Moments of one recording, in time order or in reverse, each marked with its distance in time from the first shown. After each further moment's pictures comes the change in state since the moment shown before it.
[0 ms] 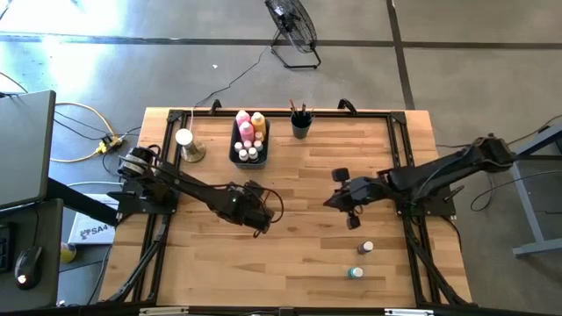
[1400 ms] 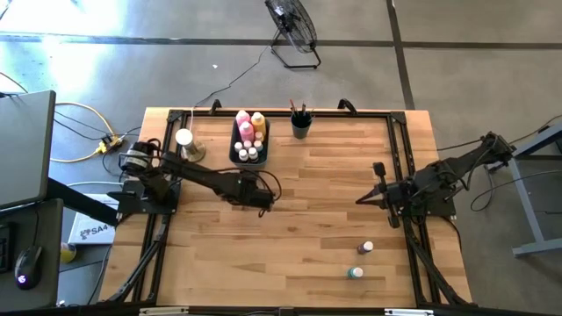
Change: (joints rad) left arm 0.165 0.000 -0.017 -0.085 0.137 -0.105; right arm 0.237 -0.654 -0.166 -0.062 0.150 0.000
